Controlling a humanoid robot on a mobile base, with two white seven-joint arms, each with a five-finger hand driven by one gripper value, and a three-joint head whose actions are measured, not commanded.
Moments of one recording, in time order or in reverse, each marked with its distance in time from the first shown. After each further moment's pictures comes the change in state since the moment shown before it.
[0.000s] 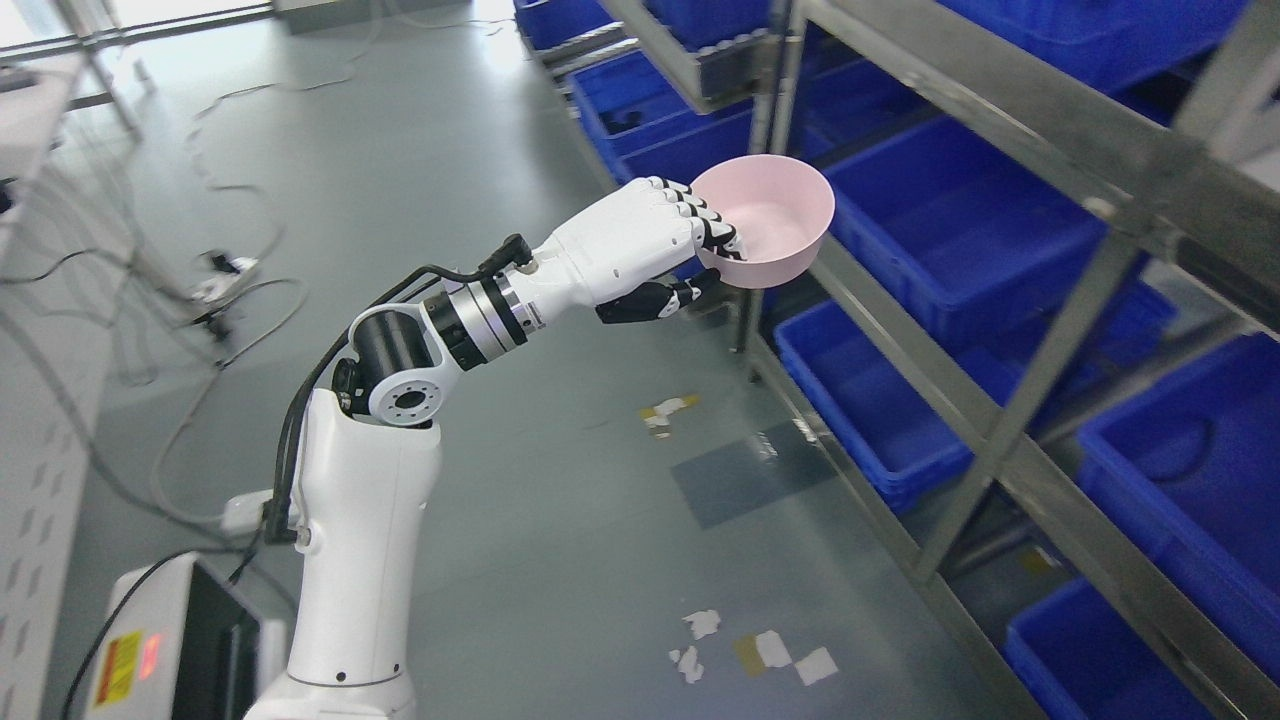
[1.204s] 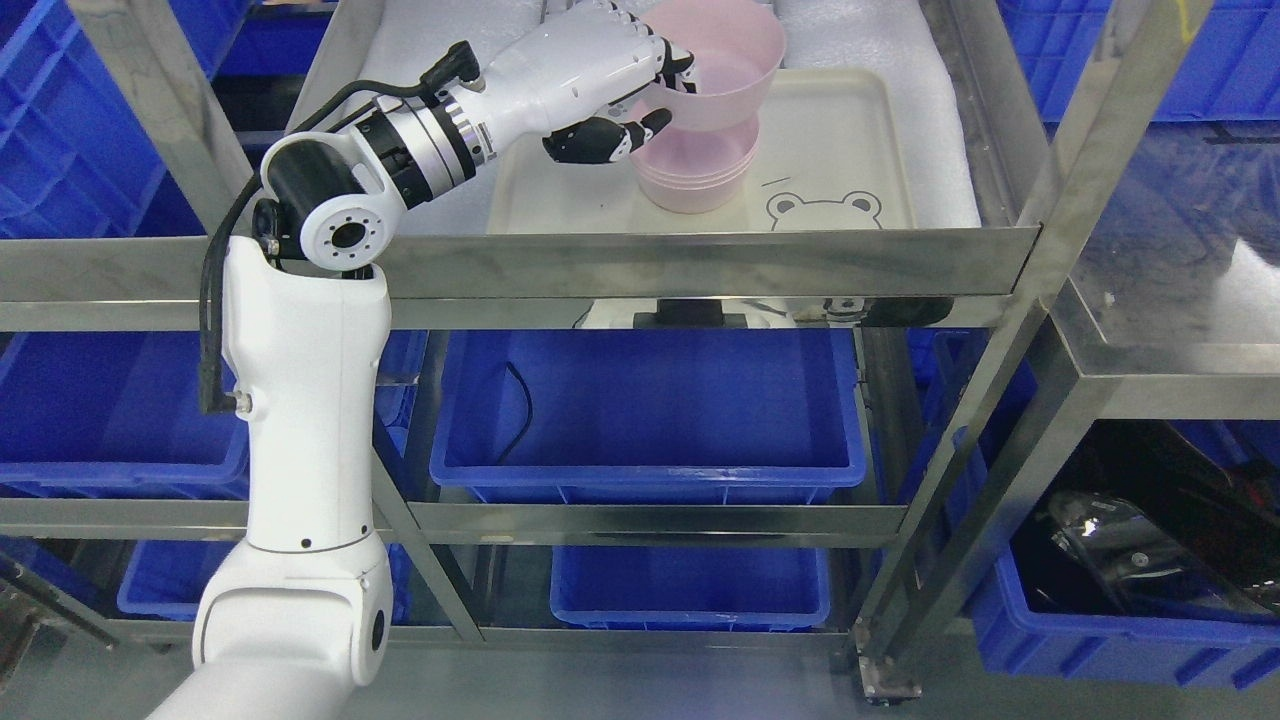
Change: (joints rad) left arm -0.278 0.065 0.029 0.067 -0.063 0.155 -0.186; right arm 0.000 0.000 0.000 0.000 0.000 0.000 0.001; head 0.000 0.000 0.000
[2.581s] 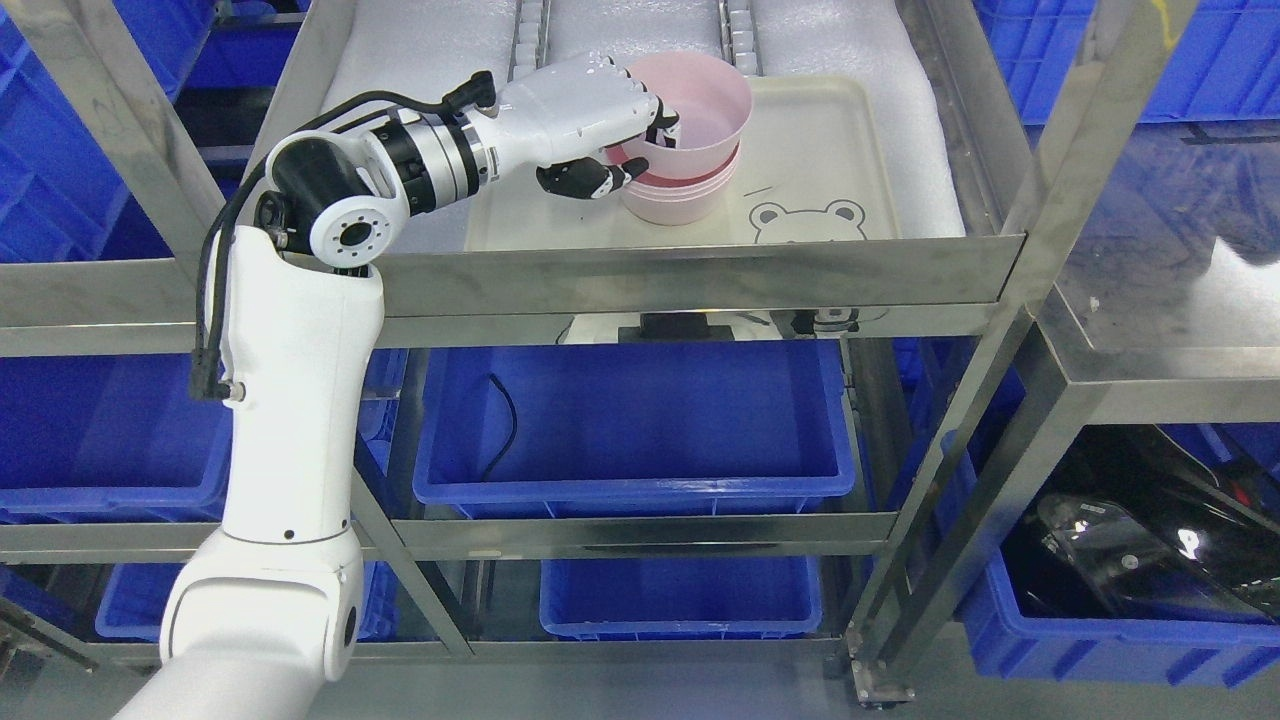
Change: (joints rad) left arm -0.013 0.060 -0.072 0.043 -0.040 -0.007 -0.038; right arm 0.000 0.000 0.000 0.000 0.000 0.000 0.001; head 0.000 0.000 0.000
